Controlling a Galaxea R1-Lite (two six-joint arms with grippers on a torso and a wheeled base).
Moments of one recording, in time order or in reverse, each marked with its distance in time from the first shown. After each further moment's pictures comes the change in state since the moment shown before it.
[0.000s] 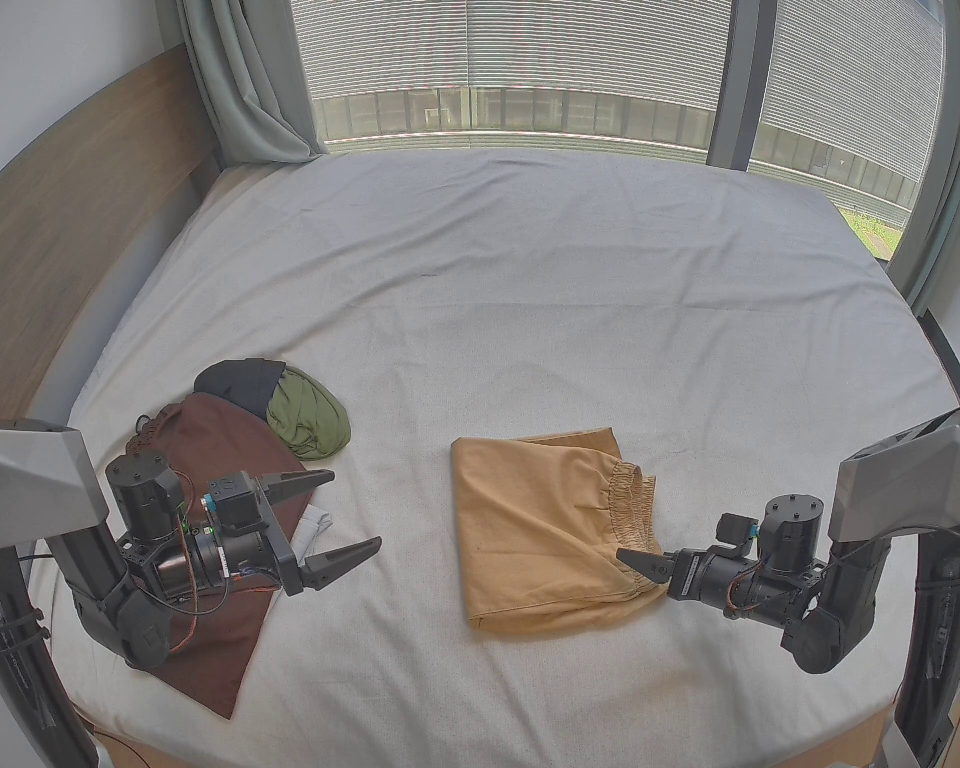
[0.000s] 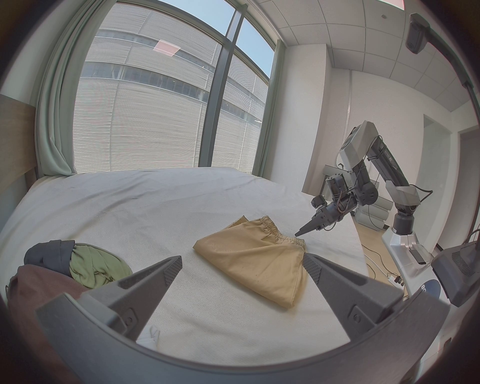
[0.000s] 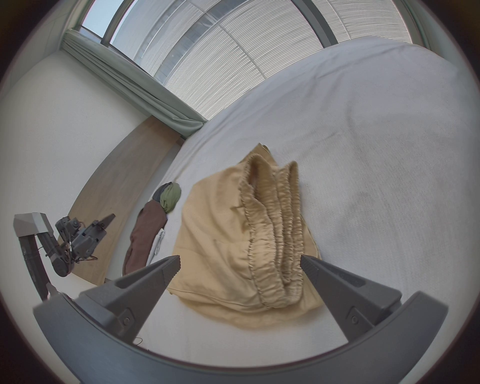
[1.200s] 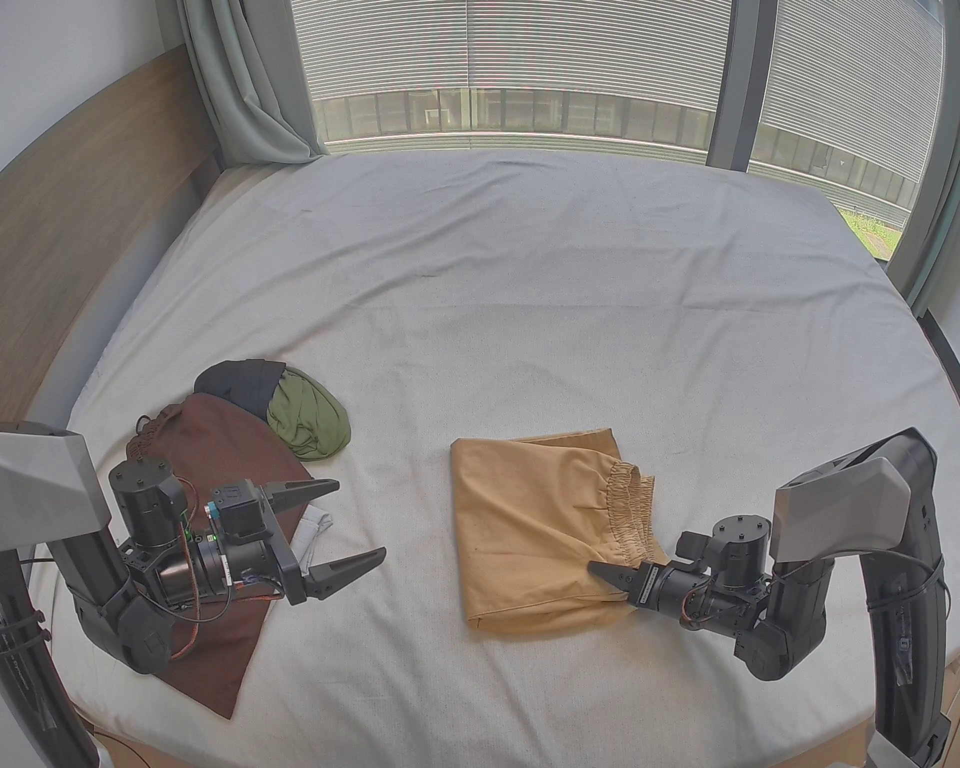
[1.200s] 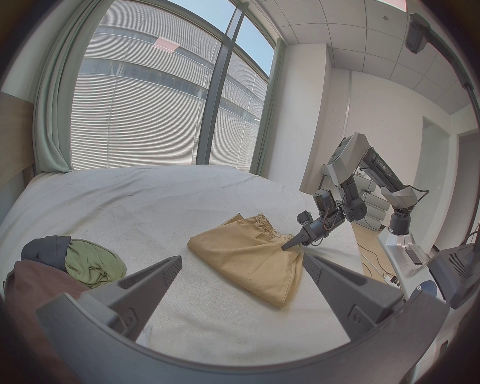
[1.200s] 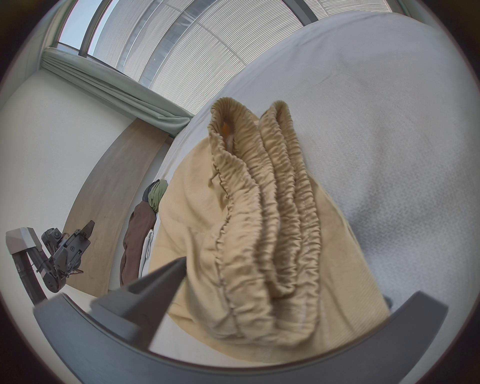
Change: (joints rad) left arm -0.016 -0.001 0.021 0.001 0.002 0.000; right arm 0.059 0.204 -0.162 -0.002 -0.025 0.137
